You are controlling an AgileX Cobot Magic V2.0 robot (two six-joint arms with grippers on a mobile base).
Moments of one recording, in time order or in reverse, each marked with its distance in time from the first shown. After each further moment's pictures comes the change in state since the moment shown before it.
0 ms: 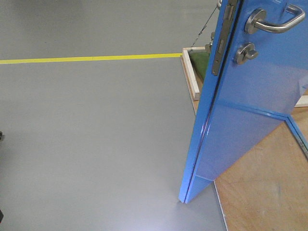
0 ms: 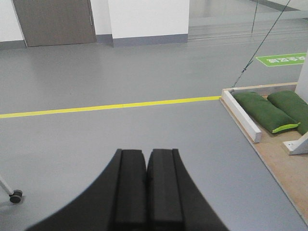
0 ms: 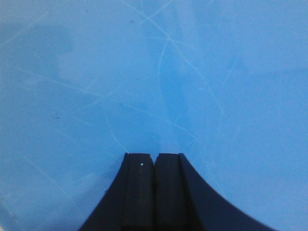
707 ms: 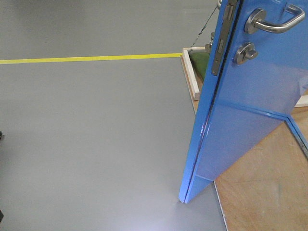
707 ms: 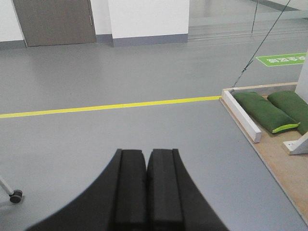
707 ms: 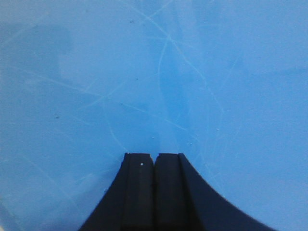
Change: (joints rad) left arm 0.000 0.000 0.000 0.000 0.000 0.000; right arm 0.000 0.000 0.000 0.000 -0.001 0.000
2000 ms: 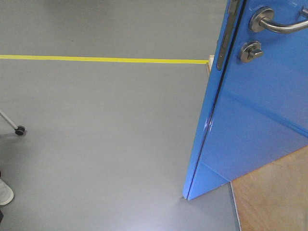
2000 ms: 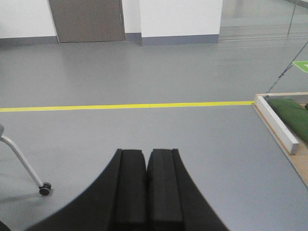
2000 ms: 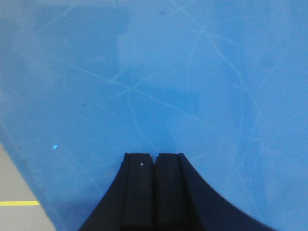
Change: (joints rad) left arm 0.000 0.000 0.000 0.000 0.000 0.000; right arm -0.008 -0.002 0.000 -0.015 0.001 -0.001
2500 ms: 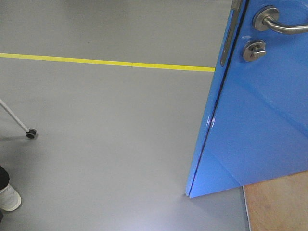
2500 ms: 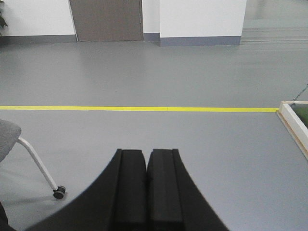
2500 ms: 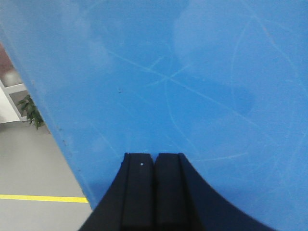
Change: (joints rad) left arm 0.000 0.000 0.000 0.000 0.000 0.000; right arm 0.007 0.002 0.000 0.018 0.002 0.000
